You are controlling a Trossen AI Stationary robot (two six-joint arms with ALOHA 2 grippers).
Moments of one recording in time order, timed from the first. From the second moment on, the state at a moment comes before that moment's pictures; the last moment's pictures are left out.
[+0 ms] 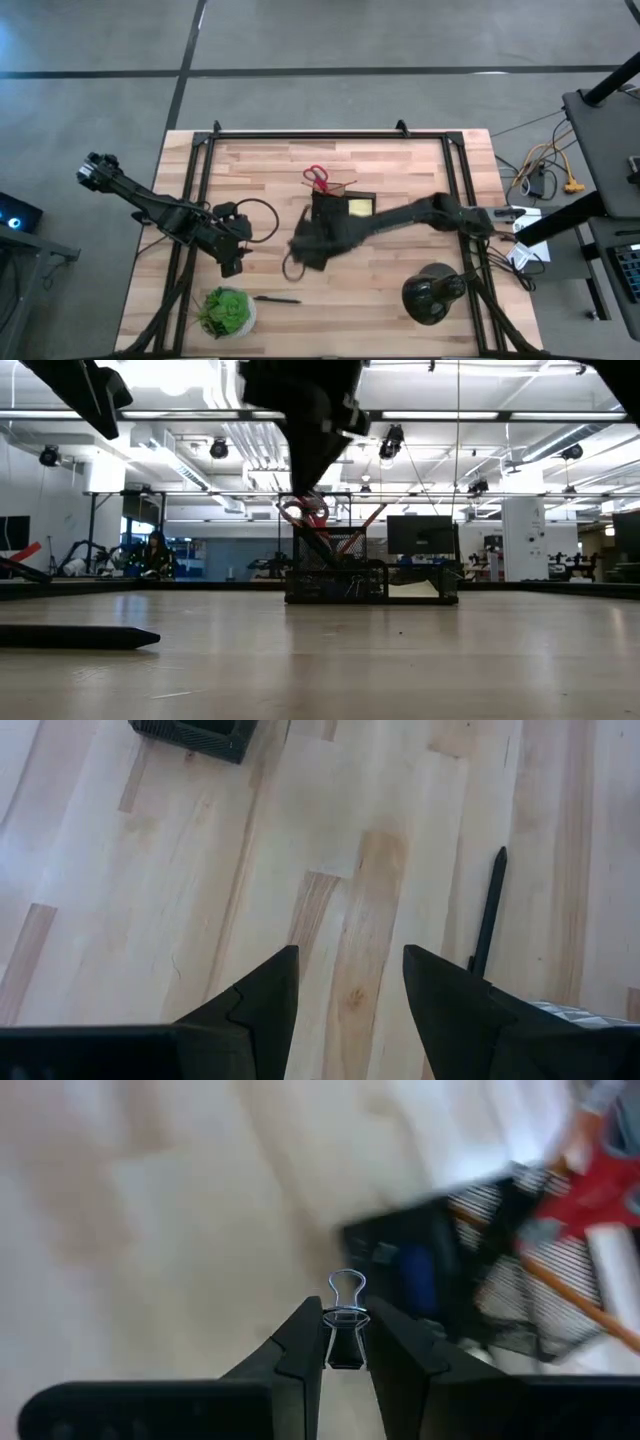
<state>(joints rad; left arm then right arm) -0.50 1.08 1.01 -1.00 -0.29 -0.67 0.22 2.28 2.15 -1.25 0.48 0.54</state>
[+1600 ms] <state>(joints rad) -0.50 1.08 1.01 -1.04 -0.36 -0.65 -0.03 2.27 2.10 -1.22 0.05 0.31</state>
